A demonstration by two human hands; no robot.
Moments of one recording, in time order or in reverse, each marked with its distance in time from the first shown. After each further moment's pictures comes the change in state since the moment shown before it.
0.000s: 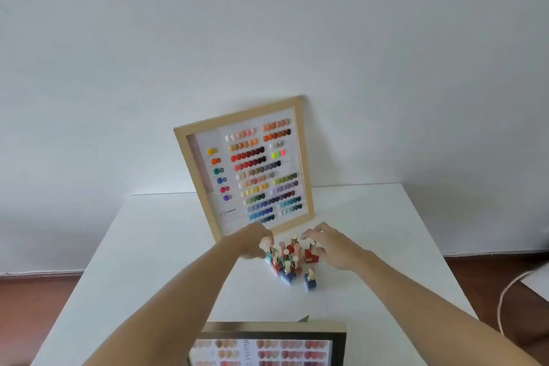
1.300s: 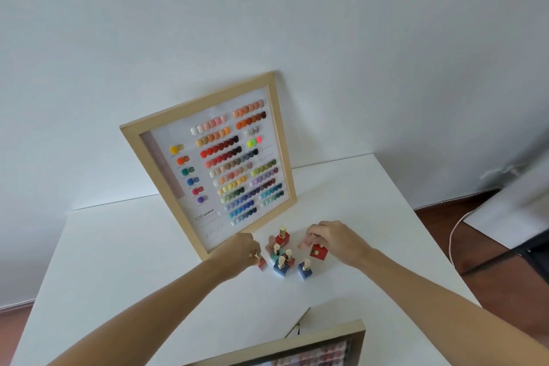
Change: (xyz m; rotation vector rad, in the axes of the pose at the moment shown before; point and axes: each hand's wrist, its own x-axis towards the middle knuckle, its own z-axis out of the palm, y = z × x) left_hand 0.016 -0.026 0.030 0.029 0.094 0.199; right_hand -0.003 0.025 0.025 0.017 0.223 0.071
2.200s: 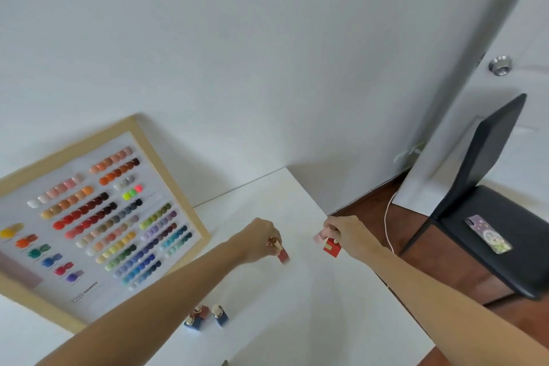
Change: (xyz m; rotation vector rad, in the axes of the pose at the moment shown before) left_hand 0.144 0.216 -0.031 0.017 -0.128 0.350; right_hand -0.118 0.155 -0.103 0.148 0.252 0.528
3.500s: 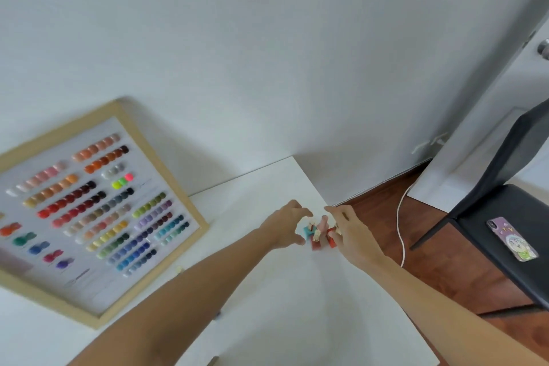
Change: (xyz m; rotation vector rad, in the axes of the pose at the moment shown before) left_hand 0.076 0.025 0.028 -0.062 0.001 -0.082; right_hand 0.021 0.032 0.026 -0.075 0.125 -0.143
